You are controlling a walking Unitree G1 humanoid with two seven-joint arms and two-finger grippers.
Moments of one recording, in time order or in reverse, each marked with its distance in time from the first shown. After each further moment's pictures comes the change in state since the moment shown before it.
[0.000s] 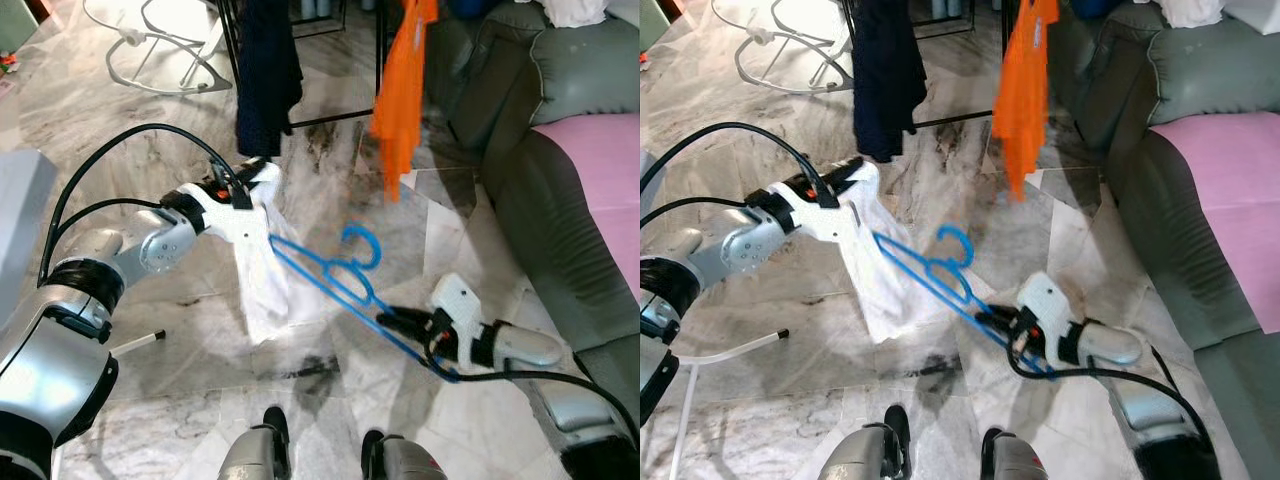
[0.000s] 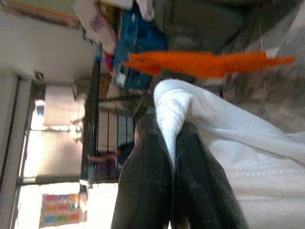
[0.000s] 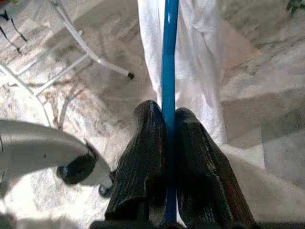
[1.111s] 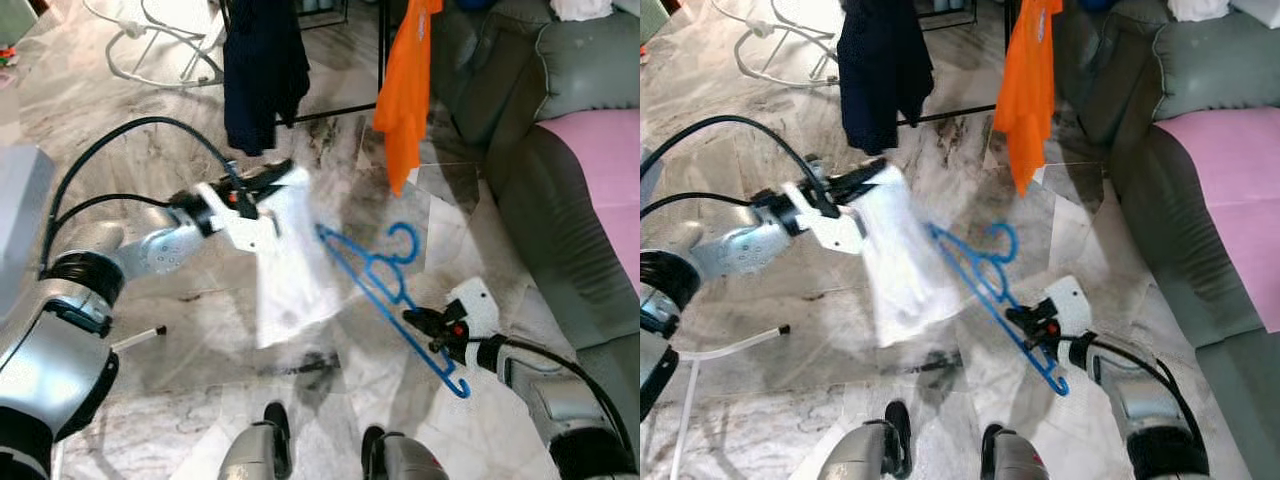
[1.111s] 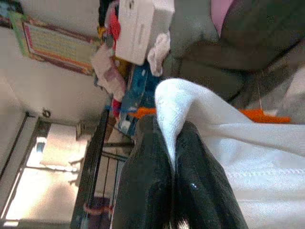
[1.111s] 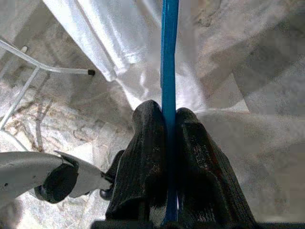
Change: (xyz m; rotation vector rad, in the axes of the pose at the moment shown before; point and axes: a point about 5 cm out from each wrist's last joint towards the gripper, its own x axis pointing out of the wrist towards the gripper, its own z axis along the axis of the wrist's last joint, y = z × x) left arm 0.005 0.008 0.023 -0.059 -0.209 0.063; right arm 0.003 -0.024 -0.039 0.280 0.038 -0.257
